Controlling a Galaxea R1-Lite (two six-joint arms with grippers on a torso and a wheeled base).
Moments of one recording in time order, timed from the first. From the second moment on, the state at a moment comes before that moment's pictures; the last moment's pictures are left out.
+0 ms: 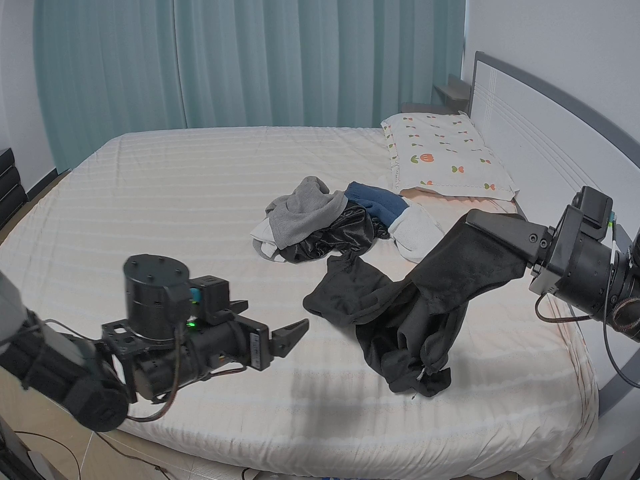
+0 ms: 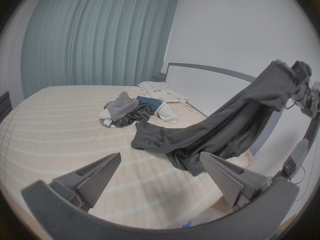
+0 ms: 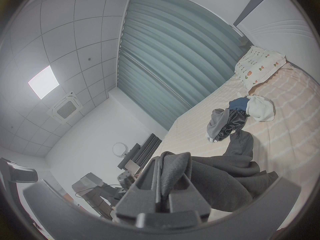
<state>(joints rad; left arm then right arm) -0.61 1.74 -0.53 -0.84 0.03 -0.19 0.61 1.35 -0.56 -0.87 0.20 0.79</state>
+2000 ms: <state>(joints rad) -0.53 2.58 -1.20 -1.02 0.15 -0.44 0.51 1.33 -0.65 -0.78 0.16 0.77</state>
